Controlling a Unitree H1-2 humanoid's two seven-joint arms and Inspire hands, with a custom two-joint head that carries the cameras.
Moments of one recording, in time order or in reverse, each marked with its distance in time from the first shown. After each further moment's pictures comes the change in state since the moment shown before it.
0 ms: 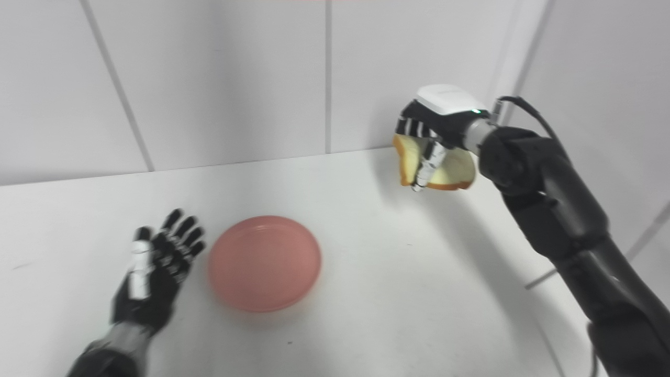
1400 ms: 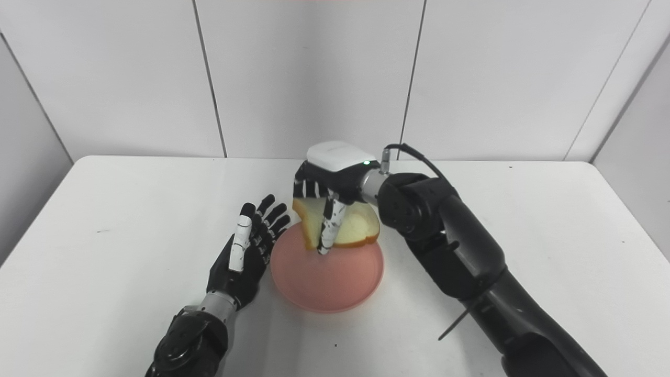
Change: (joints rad) left arm -0.029 -0.069 -0.010 -0.003 0.058 0.038 0.066; right arm -0.135 0.353 0.300 0.088 -0.070 0.009 0.158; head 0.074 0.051
